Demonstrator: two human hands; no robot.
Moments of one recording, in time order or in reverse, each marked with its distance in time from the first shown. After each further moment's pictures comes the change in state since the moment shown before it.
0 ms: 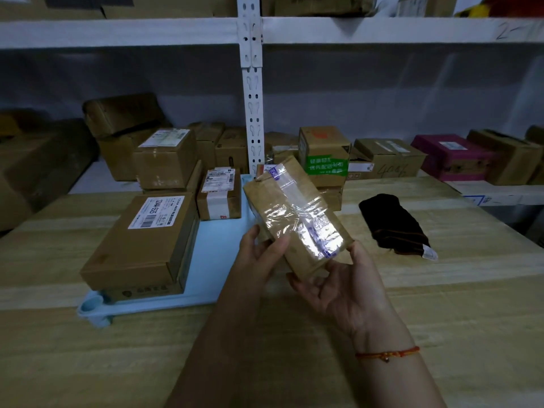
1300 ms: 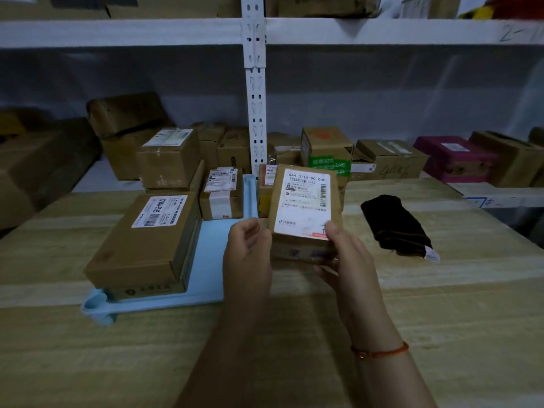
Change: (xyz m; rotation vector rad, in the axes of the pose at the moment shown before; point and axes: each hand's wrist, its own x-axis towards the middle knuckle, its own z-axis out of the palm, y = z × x) left_hand -0.007 0.016 0.014 0.180 0.398 0.167; right_hand 0.013 0.007 0.000 -0.475 0.210 -0.559
